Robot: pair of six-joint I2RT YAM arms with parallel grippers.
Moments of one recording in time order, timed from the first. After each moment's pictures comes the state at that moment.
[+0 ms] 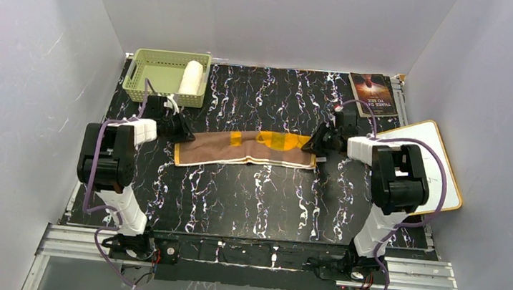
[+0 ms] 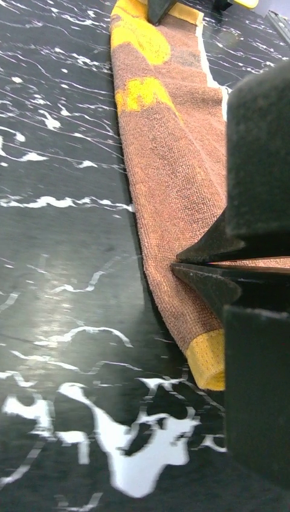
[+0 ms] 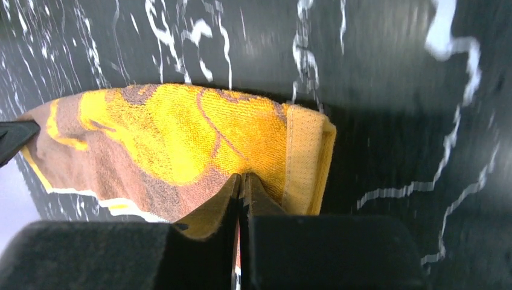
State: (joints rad) left arm 0.01 1.80 0.94 -0.06 0.37 -0.39; right arm 0.12 1.85 0.99 -0.01 -0.40 0.54
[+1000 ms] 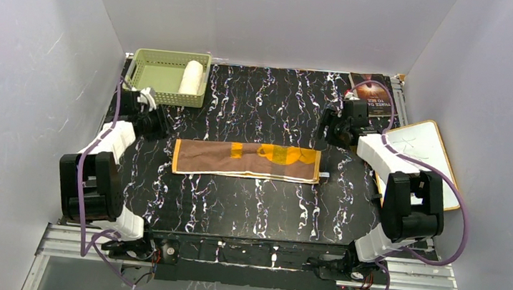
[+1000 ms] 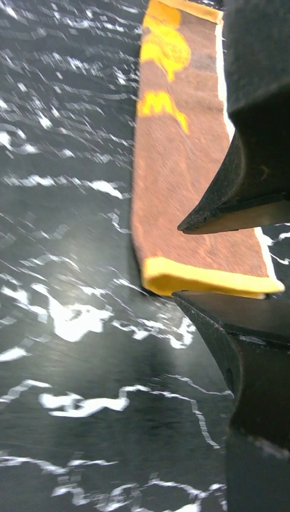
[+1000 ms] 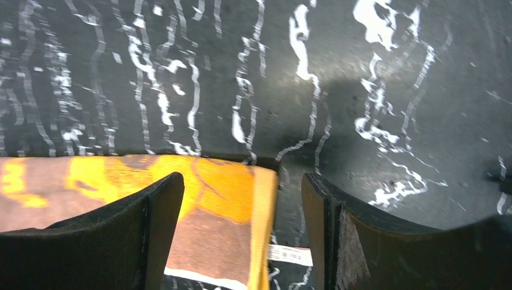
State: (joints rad) left arm 0.15 1.50 0.95 -0.32 0.36 -0.25; right arm 0.14 1.58 1.04 -0.27 -0.11 0.36
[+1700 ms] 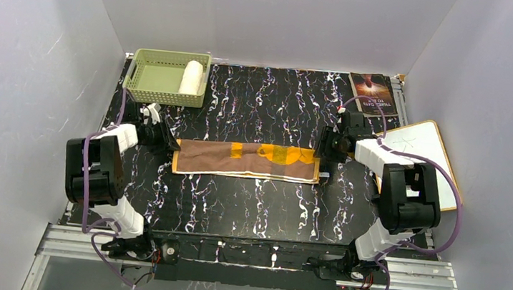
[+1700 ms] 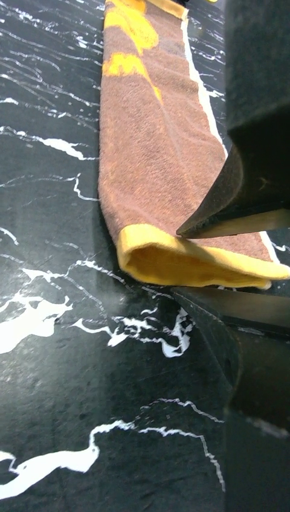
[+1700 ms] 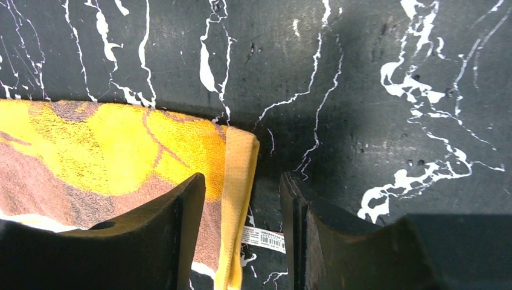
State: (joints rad) left arm 0.20 1.62 0.83 -0.29 0.49 -0.22; right arm 0.11 1.64 0.94 -0.28 -0.18 0.26
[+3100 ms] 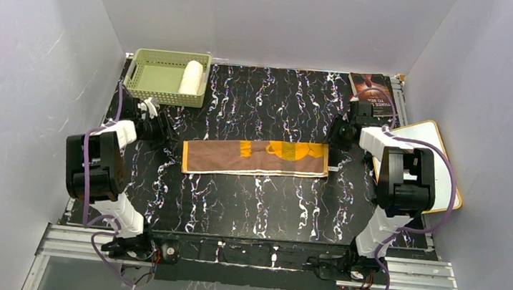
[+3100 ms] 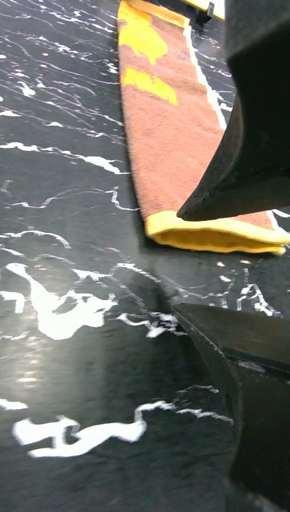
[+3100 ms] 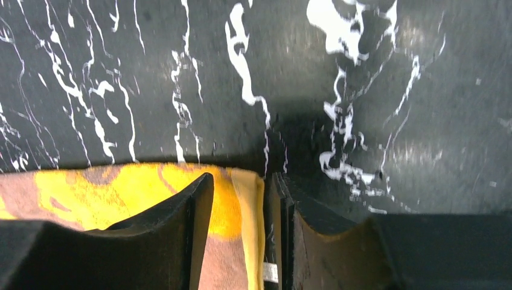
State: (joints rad) left arm 0.20 1.71 0.92 -0.24 0.50 -0.25; right arm 0.03 1.77 1.07 -0.24 -0.19 0.33
